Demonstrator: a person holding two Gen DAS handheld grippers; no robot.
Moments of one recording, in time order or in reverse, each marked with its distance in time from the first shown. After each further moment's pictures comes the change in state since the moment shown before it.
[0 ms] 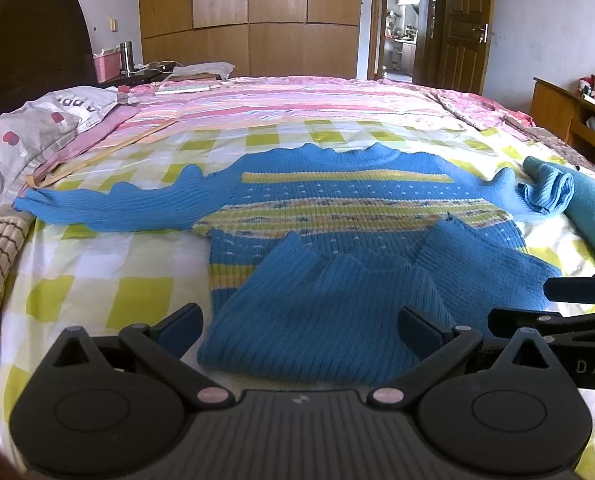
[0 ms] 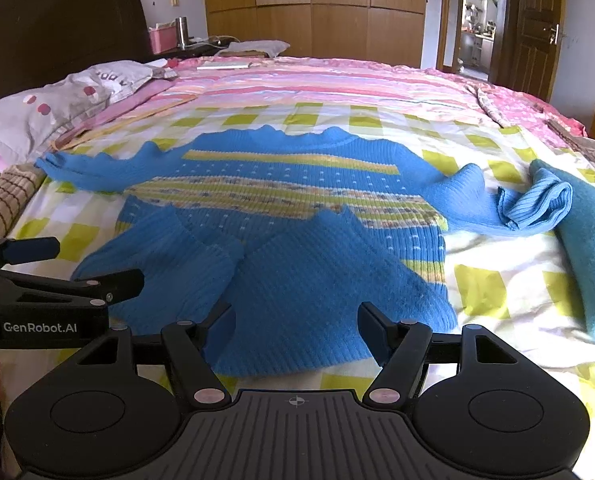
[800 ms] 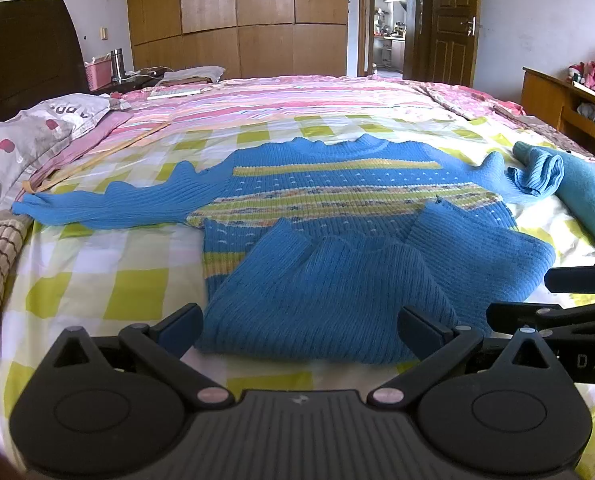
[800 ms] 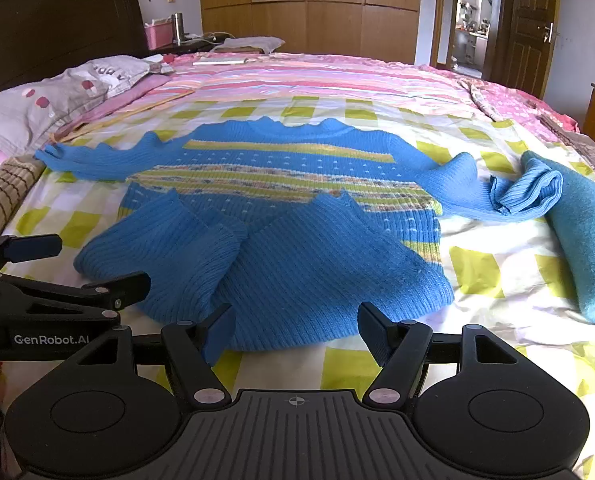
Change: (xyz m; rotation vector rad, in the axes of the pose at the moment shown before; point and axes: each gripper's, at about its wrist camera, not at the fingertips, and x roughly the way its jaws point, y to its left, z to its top) left arm -0.005 -0.005 -0.013 0.041 -0.004 -0.007; right arm -0.009 0.006 -0.013 0.003 0.008 -0.021
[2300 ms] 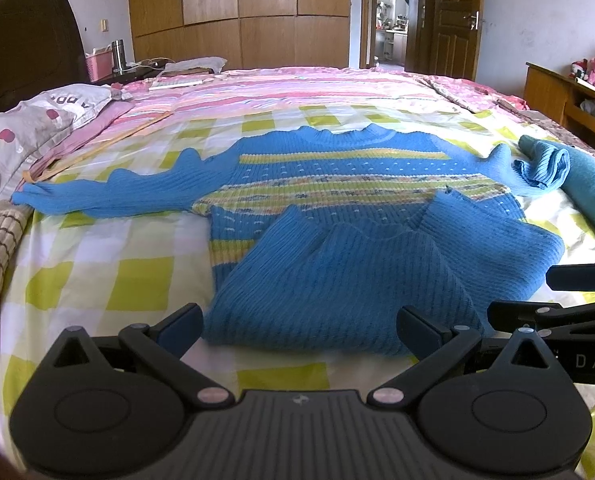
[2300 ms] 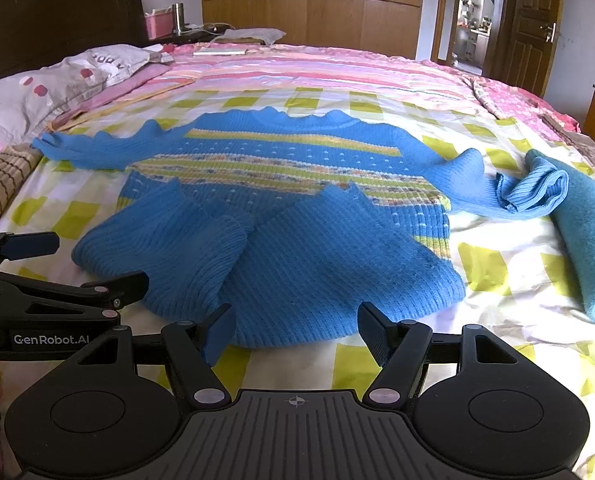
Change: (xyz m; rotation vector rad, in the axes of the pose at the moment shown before) left arm 0.005 0.010 -0.005 -0.007 0.025 0.000; right arm 0.006 0.009 -0.002 -0.009 0.019 -0.012
